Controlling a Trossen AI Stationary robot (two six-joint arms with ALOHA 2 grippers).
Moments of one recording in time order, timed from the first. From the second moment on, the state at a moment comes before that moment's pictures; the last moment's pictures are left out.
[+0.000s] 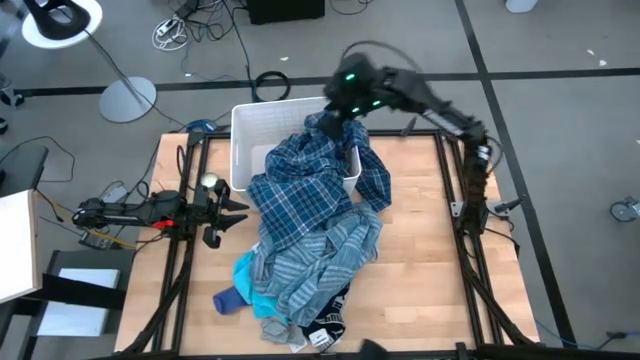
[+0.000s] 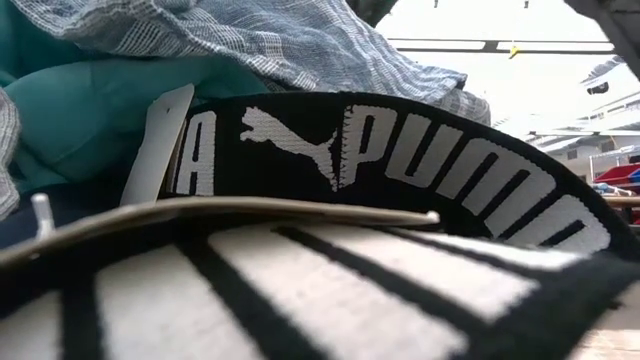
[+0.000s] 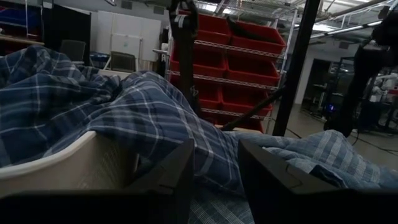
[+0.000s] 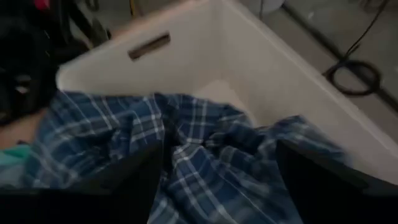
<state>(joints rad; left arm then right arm) -0.07 0.01 0.01 0.17 -0.06 -0.16 -0.46 1.90 2.28 -1.07 -0.12 0.07</state>
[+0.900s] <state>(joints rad) -0.07 0.01 0.01 0.17 -0.06 -0.16 -0.42 1.04 0.80 -0.59 0.02 0.33</state>
